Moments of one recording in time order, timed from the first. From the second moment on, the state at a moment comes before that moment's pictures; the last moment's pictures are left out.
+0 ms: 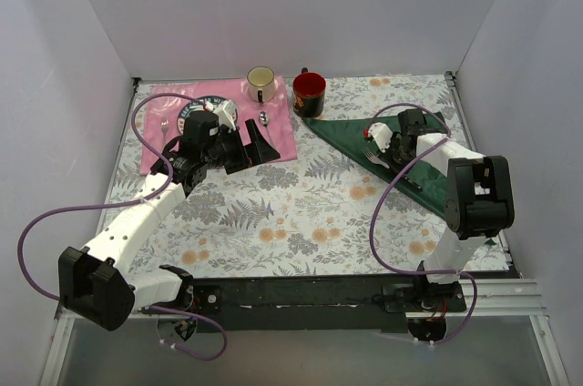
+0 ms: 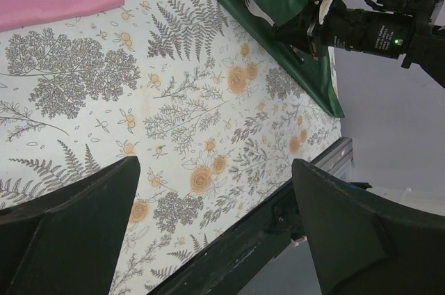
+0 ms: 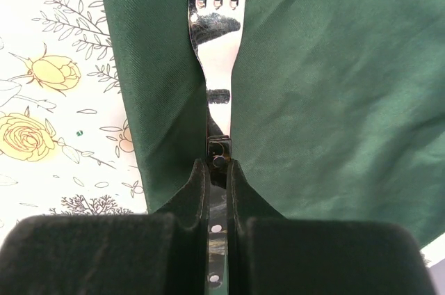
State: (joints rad) left arm -0.41 1.19 1.01 -0.38 0.38 -0.68; right arm 0.11 1.75 1.08 -0.51 -0.15 -0.78
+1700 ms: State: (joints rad) left arm -0.41 1.20 1.01 -0.37 0.41 -0.68; right arm 0.11 1.71 1.02 -0.48 -0.15 -0.79
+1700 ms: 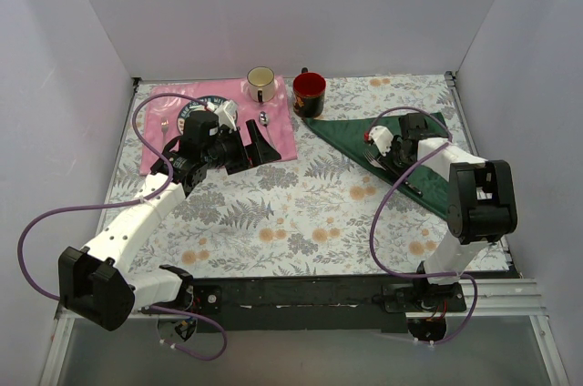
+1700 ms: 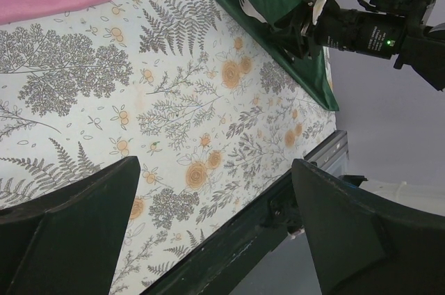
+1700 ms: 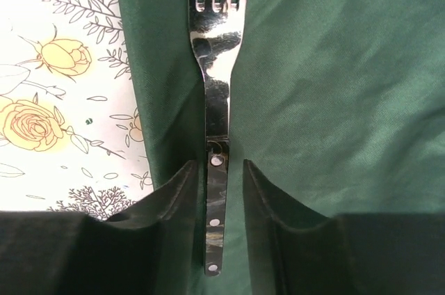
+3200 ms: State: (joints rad) left arm -0.61 2.23 1.51 0.24 -0.23 -0.80; right arm 0.24 1.01 1.00 -0.66 -0.14 0.08
